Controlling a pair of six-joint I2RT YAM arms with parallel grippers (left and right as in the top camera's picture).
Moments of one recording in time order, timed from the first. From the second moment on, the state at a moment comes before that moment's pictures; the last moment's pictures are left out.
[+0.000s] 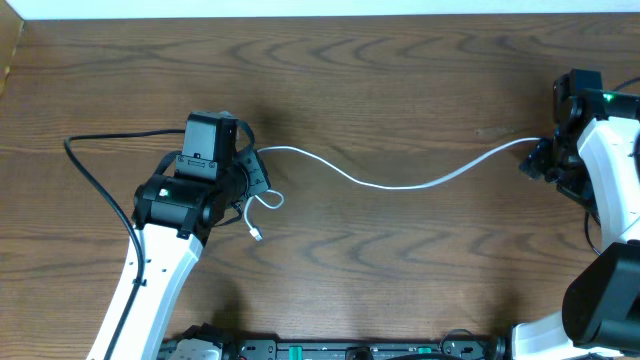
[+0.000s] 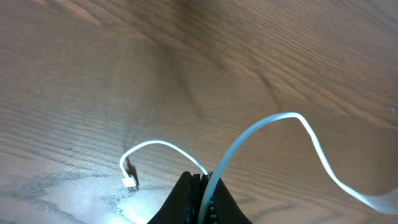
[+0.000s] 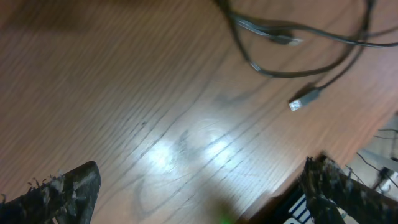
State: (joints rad) left arm -0.23 1.21 1.11 -0.91 0.06 -0.57; right arm -0.15 1.69 1.39 -1.29 0.33 0.63
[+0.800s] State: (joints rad) left arm -0.51 1.25 1.11 -0.66 0.47 -0.35; right arm -0.03 1.69 1.39 -1.29 -0.66 -0.35
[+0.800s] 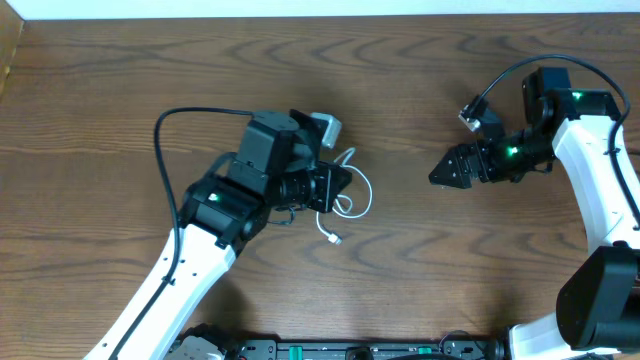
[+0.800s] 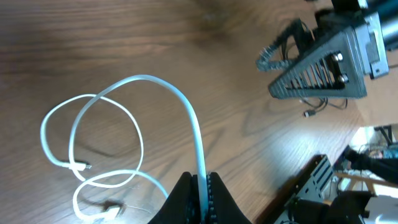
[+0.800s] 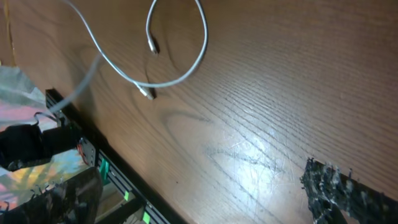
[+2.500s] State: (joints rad) left arm -0.59 1.25 1.11 -0.50 0.65 -0.33; right arm 0.15 1.69 1.39 -1.11 -0.89 -0.68
